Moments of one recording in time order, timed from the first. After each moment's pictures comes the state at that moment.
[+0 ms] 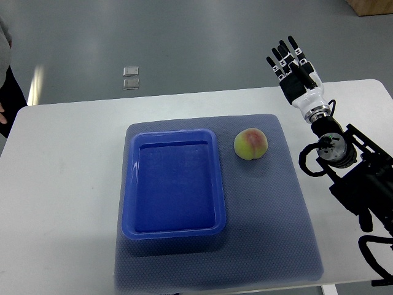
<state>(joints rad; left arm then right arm) -0.04 0.00 -0.05 -0.34 0.01 -0.03 0.14 0.68 -0.08 1.10 0.67 -0.14 0.31 0.33</state>
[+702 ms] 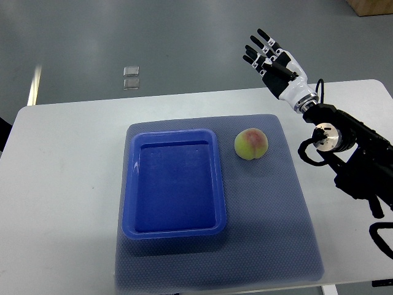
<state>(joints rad) -0.04 0.00 -0.05 -0.34 0.01 -0.03 0.14 0.81 -0.17 0.81 0.68 -0.31 0.31 0.33</state>
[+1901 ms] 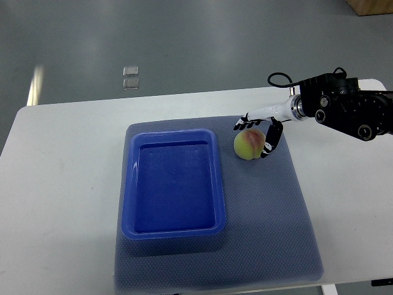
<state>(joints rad) -0.04 0.00 -0.05 -0.34 0.01 -0.04 0.14 1.25 -0.33 -0.17 0.77 -1.09 0.38 0.16</state>
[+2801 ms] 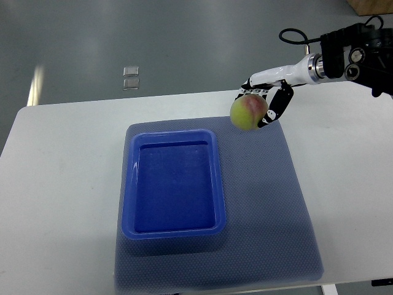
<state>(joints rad) -0.04 0.00 -0.05 -0.34 0.01 -0.03 0.14 1.49 -0.56 -0.15 1.05 -0.97 0.49 0.18</state>
